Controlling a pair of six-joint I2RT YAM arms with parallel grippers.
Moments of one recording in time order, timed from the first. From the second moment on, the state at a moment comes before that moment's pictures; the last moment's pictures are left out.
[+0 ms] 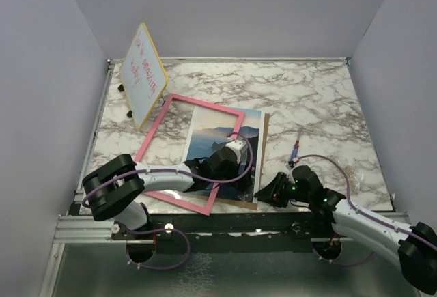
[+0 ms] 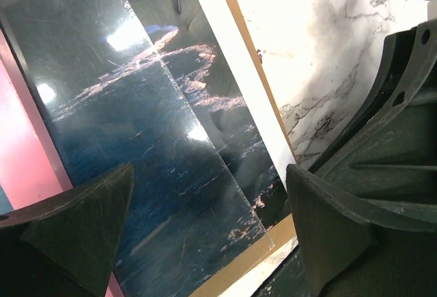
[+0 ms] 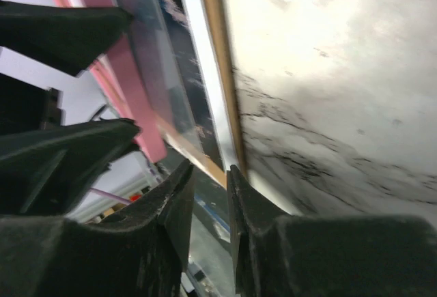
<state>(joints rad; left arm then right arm) -1.07 1.51 0.66 0.15 0.00 -0.58 0.70 0.68 0.01 0.02 -0.33 1.31</state>
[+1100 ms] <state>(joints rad) -1.08 1.44 0.57 0.20 -0.10 -0.66 0.23 1.53 0.81 -0.11 -0.26 0.80</state>
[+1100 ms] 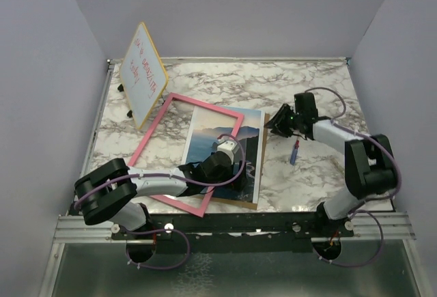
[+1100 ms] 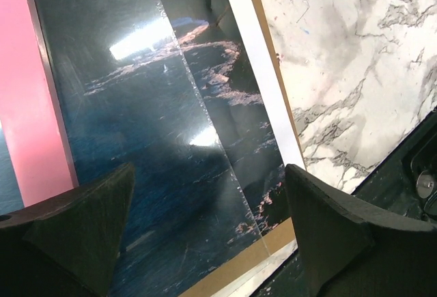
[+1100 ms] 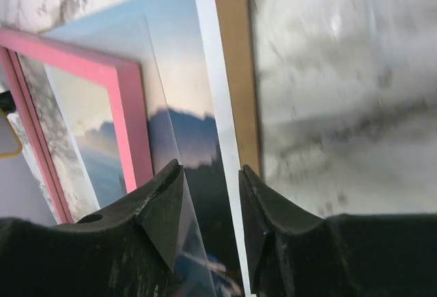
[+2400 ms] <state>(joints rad) -1.08 1.46 0.57 0.24 -0.08 -0.65 0.10 2.18 1.43 -0.11 -0.68 0.53</state>
